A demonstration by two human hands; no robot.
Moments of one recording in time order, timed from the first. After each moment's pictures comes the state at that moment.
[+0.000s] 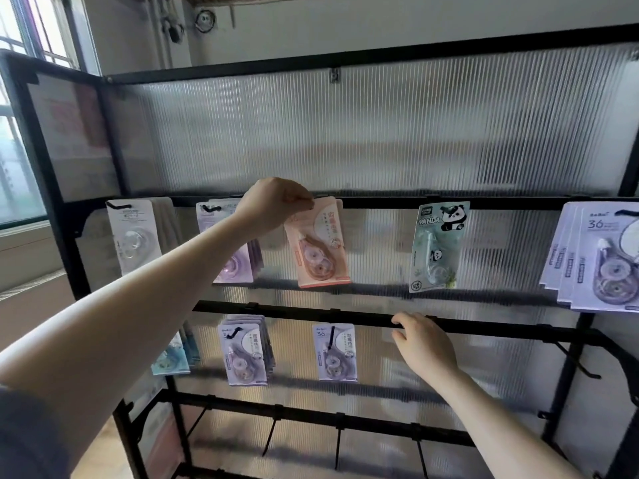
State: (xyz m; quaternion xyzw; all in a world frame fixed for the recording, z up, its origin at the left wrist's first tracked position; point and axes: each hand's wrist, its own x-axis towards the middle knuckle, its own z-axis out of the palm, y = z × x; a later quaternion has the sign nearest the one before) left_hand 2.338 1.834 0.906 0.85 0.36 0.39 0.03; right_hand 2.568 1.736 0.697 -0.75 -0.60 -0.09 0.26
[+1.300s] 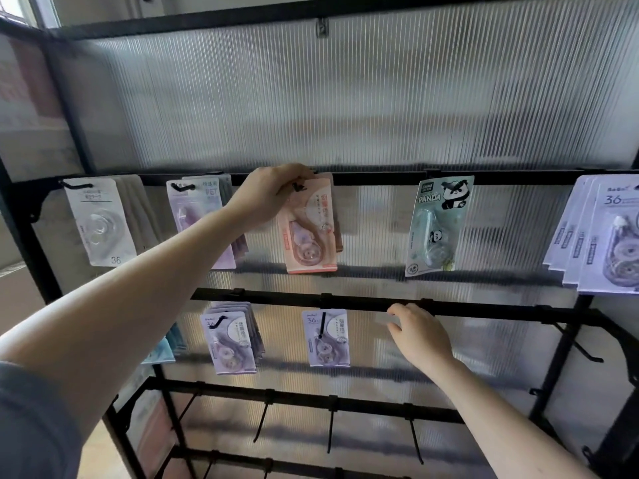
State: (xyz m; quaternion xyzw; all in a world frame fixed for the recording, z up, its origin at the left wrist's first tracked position) left_hand 2.355 1.875 0.880 0.89 0.29 0.36 -0.06; right_hand 2.581 1.752 0.676 -0.76 -0.60 -0.07 0.22
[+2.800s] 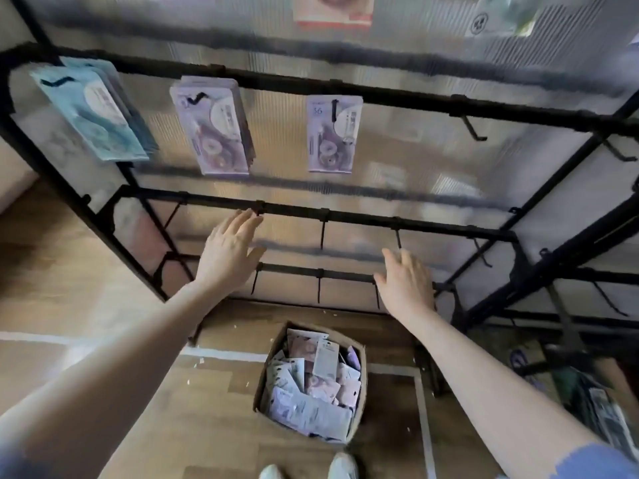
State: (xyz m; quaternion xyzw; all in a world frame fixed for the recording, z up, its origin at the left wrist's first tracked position) left_hand 2.243 1.772 0.503 0.85 0.48 0.20 0.08; right_hand 2.497 1.636 0.496 -0.83 -0.55 0.02 0.06
